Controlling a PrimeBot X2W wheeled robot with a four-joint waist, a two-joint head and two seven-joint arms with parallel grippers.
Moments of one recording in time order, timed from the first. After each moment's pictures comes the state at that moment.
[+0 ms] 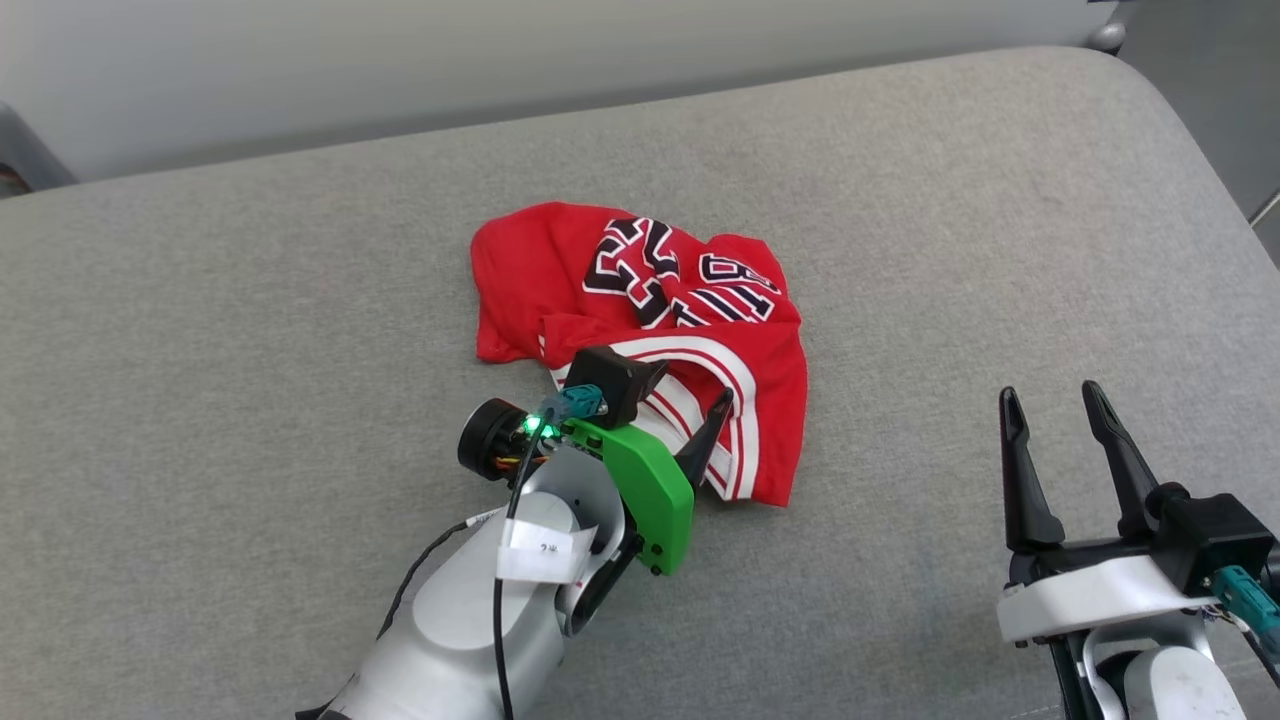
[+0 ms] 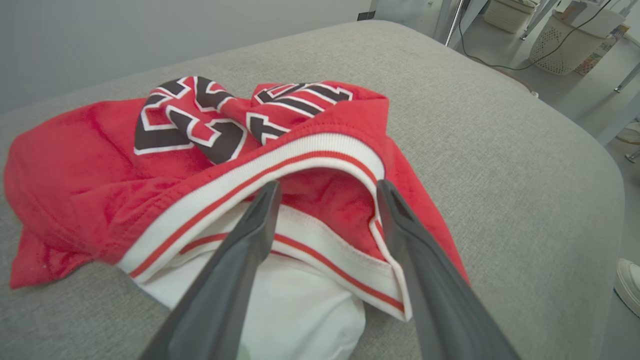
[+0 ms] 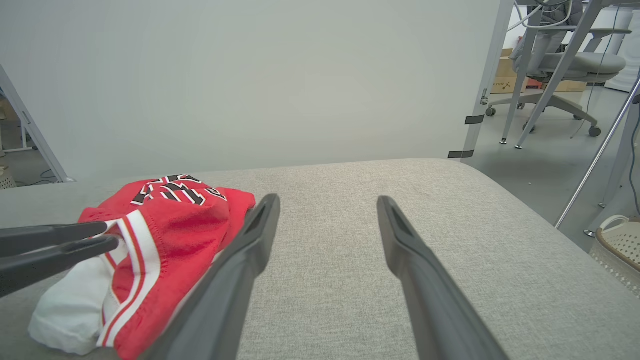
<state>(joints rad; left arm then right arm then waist) -0.60 0.08 -0.72 0.63 -0.52 -0.08 -0.06 -0.05 -0.05 -0.02 0.01 0.10 0.13 -0.25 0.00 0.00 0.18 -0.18</state>
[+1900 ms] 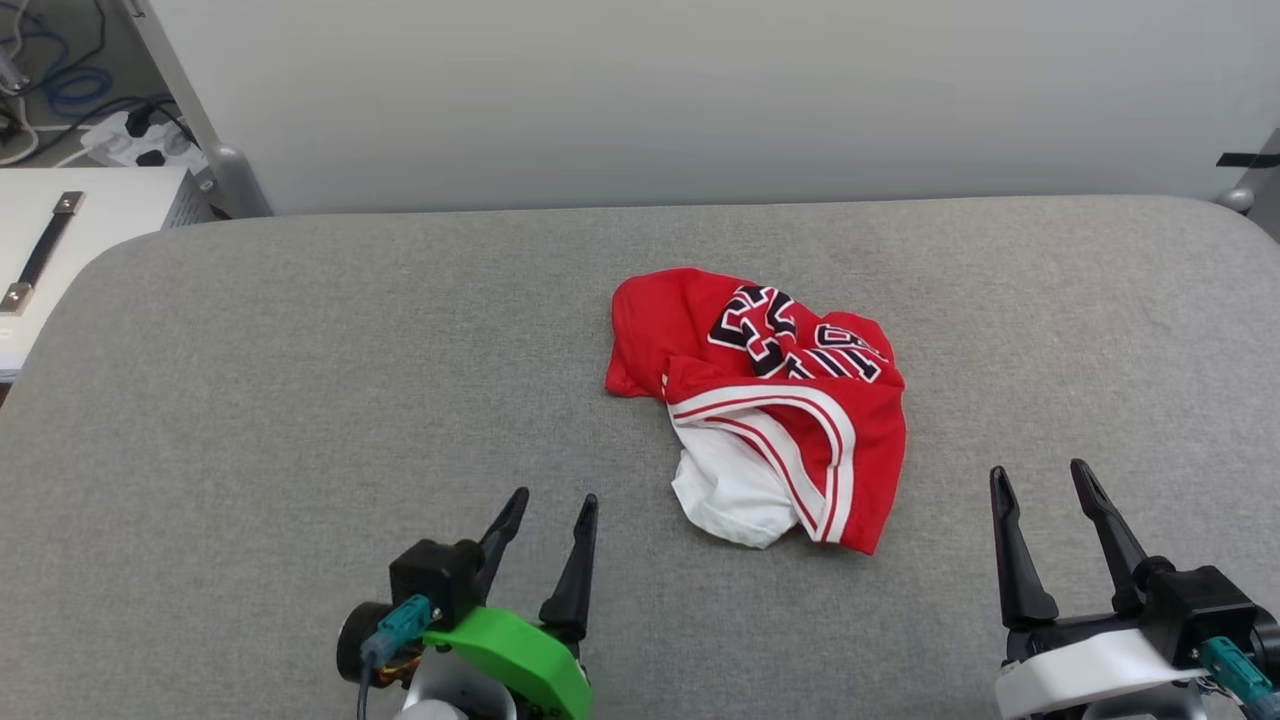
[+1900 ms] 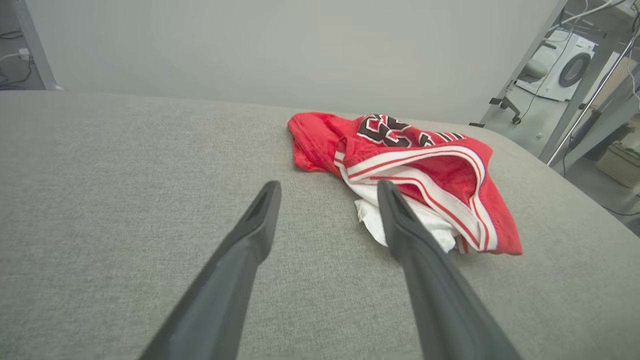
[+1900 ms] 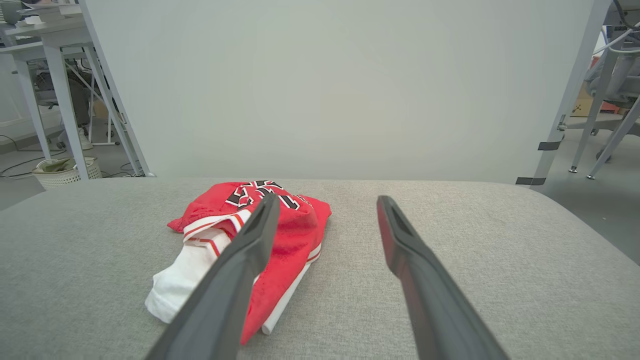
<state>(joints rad) -0.05 0.07 -0.30 0.23 -0.33 -0.07 -0.20 0.08 -0.06 -0.01 -0.02 0.09 0.13 -0.25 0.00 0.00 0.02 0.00</state>
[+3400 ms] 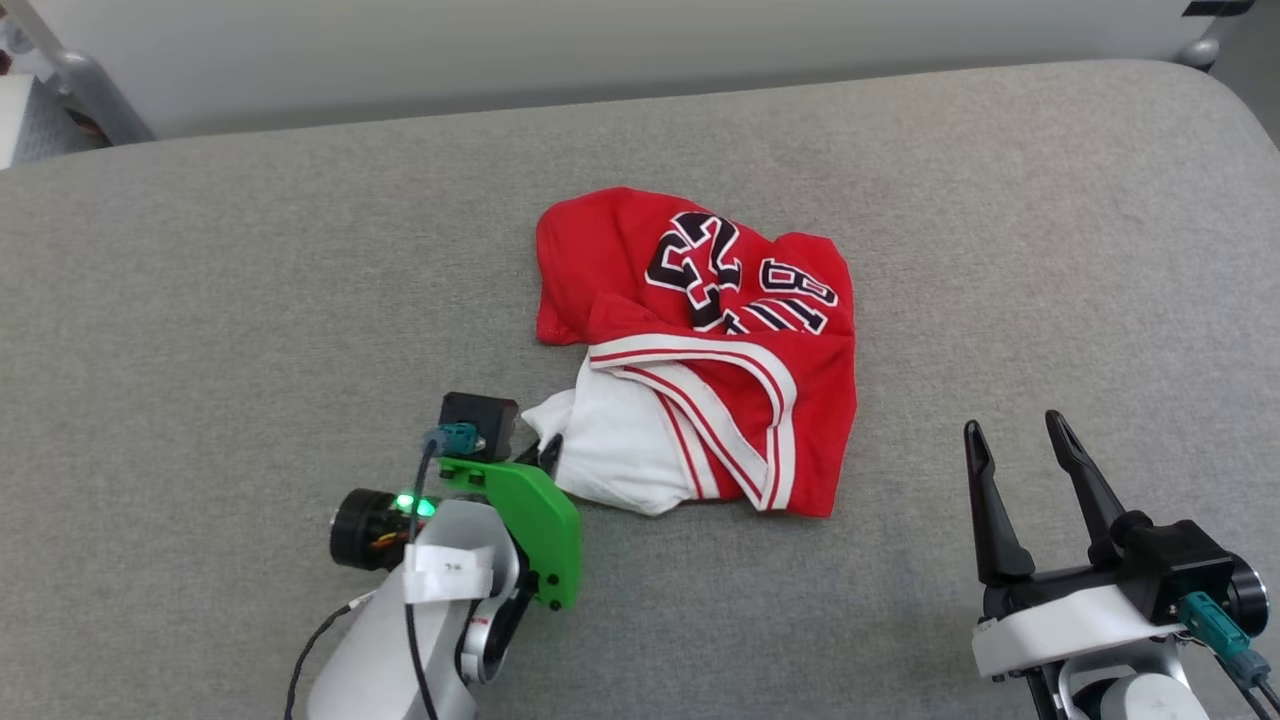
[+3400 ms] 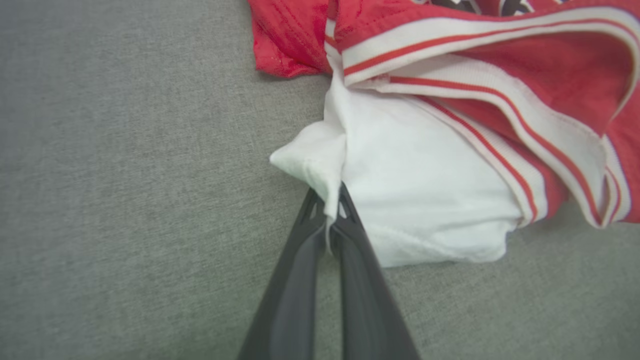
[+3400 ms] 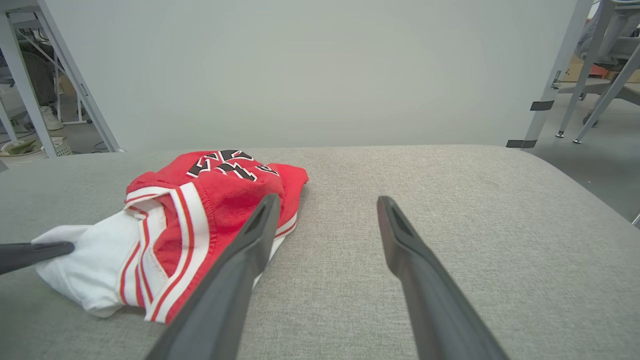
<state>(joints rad) -0.35 0.12 -0.38 0.41 -0.35 0.02 0.21 0.00 -0.05 0.03 0.00 0.09 0.13 -0.25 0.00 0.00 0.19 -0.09</state>
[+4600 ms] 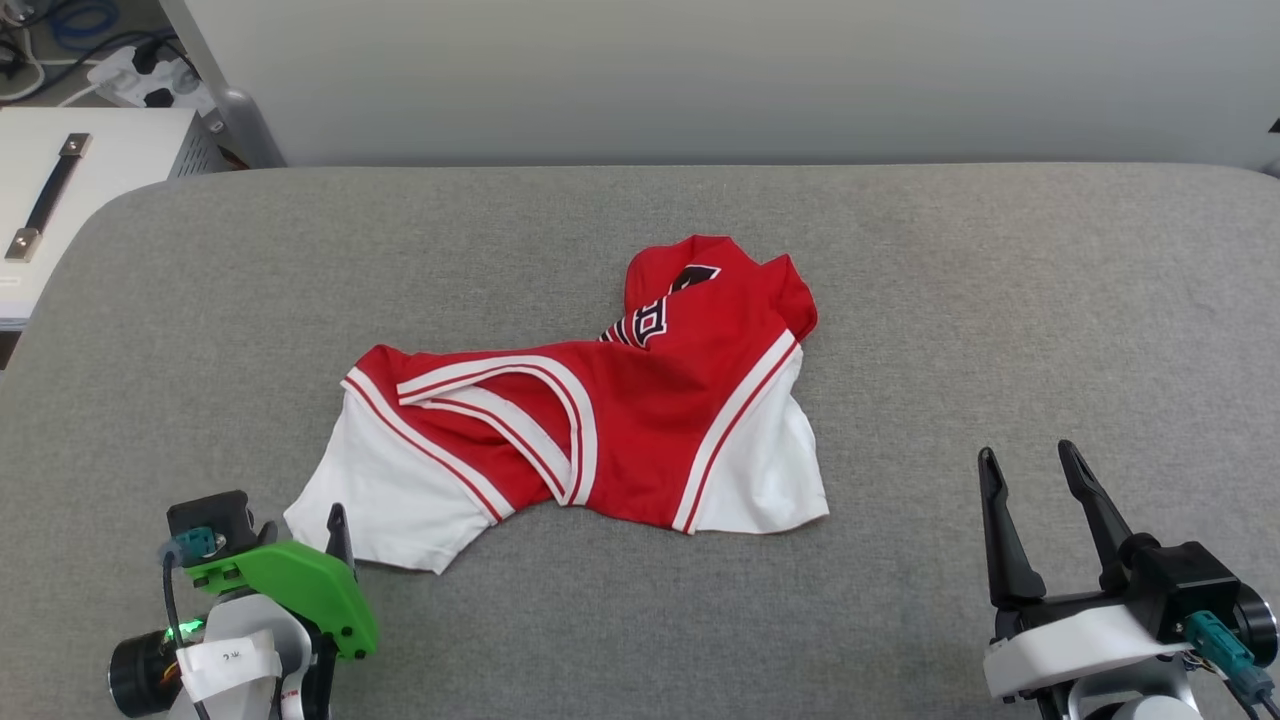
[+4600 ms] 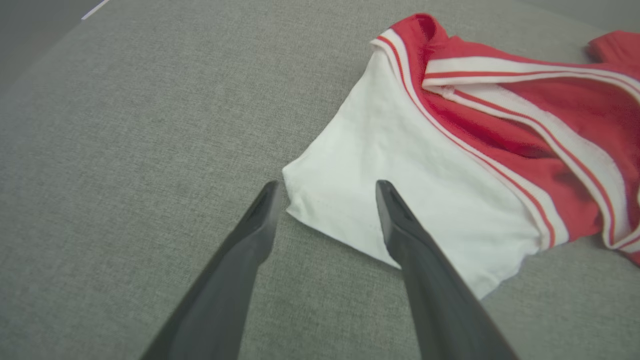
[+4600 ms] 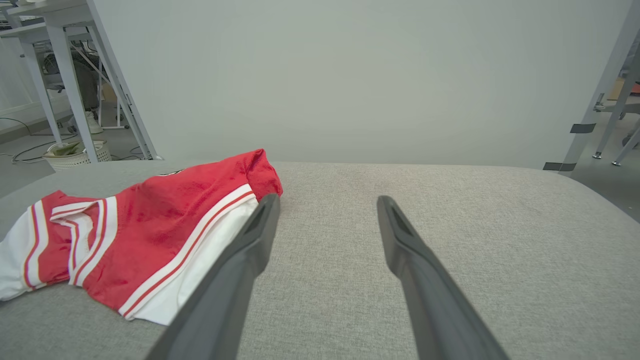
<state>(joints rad) -0.19 0.27 -0.12 0.47 -0.48 0.13 0.06 0.03 -0.05 0.00 0.03 0.09 0.13 -0.25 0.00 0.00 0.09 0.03</state>
